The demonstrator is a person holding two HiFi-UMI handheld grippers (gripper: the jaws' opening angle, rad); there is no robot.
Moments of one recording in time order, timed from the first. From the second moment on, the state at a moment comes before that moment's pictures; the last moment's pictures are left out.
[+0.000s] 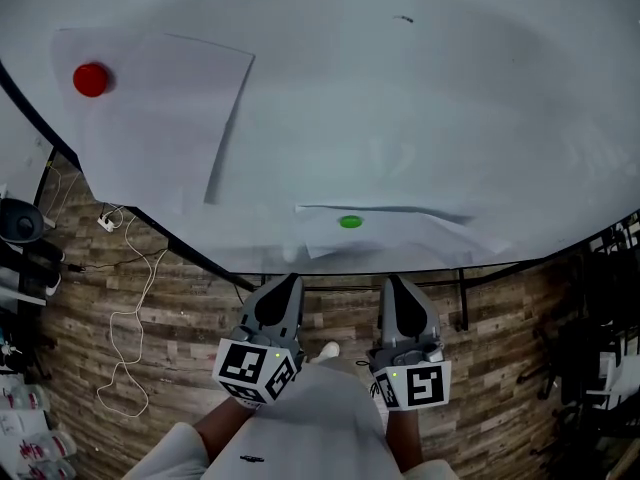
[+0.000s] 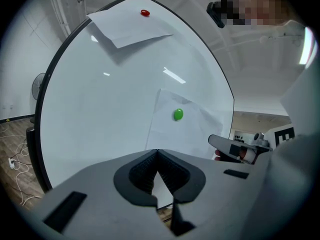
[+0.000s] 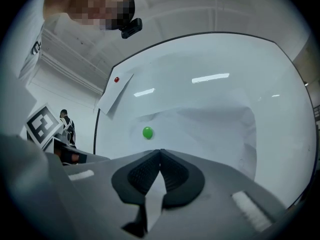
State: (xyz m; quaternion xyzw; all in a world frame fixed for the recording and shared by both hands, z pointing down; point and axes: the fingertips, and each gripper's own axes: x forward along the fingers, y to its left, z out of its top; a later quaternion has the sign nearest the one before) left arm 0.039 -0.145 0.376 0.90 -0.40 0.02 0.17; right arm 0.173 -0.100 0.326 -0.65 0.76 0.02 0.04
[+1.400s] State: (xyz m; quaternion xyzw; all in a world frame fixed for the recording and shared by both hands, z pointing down) left arm 0.013 -0.162 0.394 0.90 -0.39 0.01 0.20; right arm 0.127 -0.172 0.289 -0.70 0.72 0.05 0.00
